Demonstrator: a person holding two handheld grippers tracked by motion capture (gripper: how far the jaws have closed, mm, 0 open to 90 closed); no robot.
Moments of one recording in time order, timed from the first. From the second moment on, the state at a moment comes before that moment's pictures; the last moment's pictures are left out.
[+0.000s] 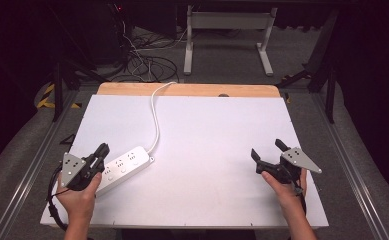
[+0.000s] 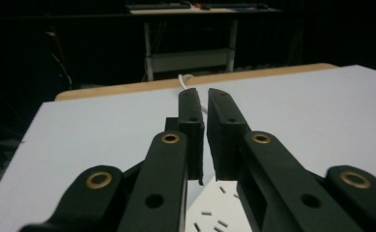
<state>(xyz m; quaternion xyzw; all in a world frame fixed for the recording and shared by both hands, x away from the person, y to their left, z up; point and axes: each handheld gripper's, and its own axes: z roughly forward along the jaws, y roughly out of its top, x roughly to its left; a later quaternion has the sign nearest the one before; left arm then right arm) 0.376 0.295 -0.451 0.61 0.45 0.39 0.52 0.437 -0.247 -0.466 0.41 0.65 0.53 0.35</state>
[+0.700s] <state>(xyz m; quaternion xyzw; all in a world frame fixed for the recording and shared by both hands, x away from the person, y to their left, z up) 0.383 0.288 -0.456 0.55 0.45 0.52 0.48 0.438 -0.247 -0.467 0.41 0.66 0.53 0.35</state>
